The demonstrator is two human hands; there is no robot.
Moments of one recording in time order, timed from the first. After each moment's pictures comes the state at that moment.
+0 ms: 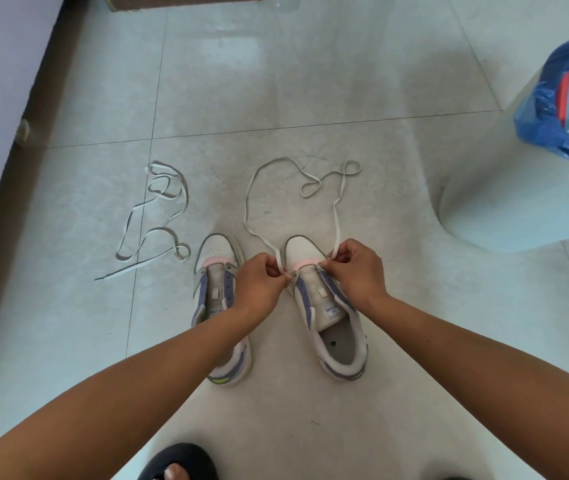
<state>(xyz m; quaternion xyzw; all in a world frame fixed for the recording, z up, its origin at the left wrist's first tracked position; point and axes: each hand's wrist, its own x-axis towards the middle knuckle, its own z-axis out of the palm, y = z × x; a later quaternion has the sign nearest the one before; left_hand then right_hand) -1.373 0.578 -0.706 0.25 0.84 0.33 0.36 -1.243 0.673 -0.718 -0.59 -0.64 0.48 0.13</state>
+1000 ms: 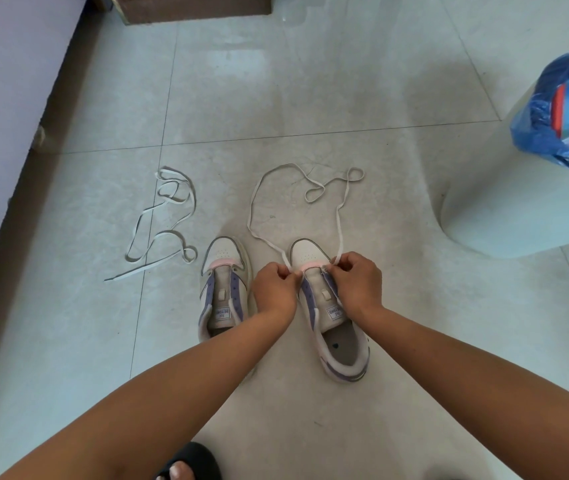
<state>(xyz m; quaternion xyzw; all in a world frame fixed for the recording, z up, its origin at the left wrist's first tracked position) -1.346 0.587 -0.707 0.14 0.86 0.36 0.34 -1.248 0.658 -0.726 -0.61 -0.65 0.43 0.15</state>
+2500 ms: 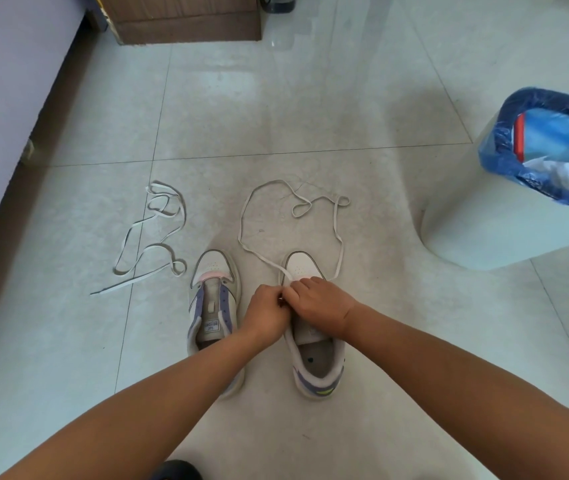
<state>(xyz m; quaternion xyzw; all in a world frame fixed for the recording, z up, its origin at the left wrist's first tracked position) -1.355 0.569 -0.706 0.40 0.79 0.28 0.38 -1.252 0.655 -0.699 -0.05 -1.00 -0.01 0.04</state>
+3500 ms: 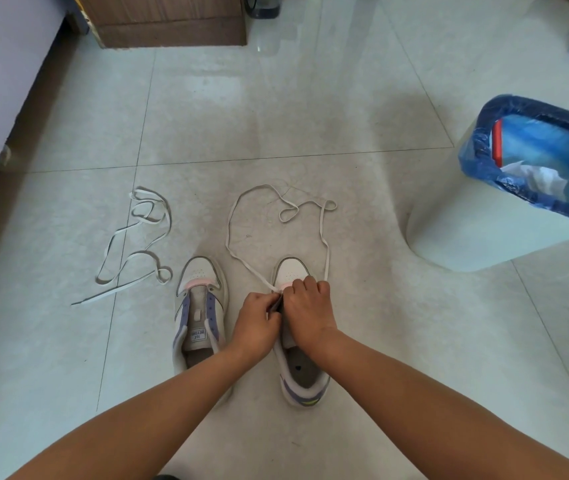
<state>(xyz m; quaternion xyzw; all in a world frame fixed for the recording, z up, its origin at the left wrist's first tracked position) -1.349 0.562 -0.719 0.40 0.78 0.31 0.36 -1.264 0.632 -0.718 -0.36 -0.93 0.06 -0.11</state>
